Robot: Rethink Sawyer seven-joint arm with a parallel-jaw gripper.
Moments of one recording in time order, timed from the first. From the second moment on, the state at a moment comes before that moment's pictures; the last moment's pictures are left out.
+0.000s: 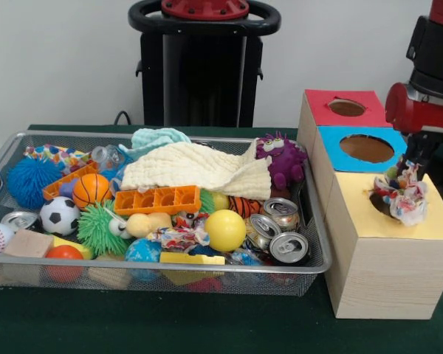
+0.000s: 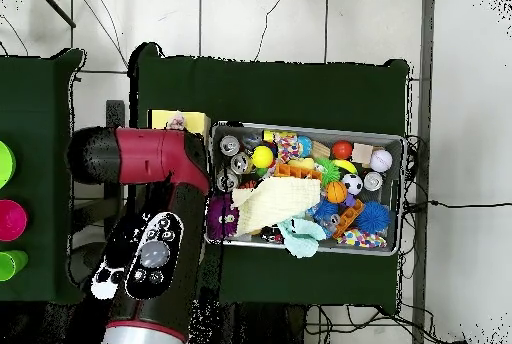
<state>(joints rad) 0.31 -0.43 -0.35 1.27 0.25 0.70 1.71</state>
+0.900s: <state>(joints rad) 0.31 -0.38 -0.35 1.27 0.26 0.59 1.71</state>
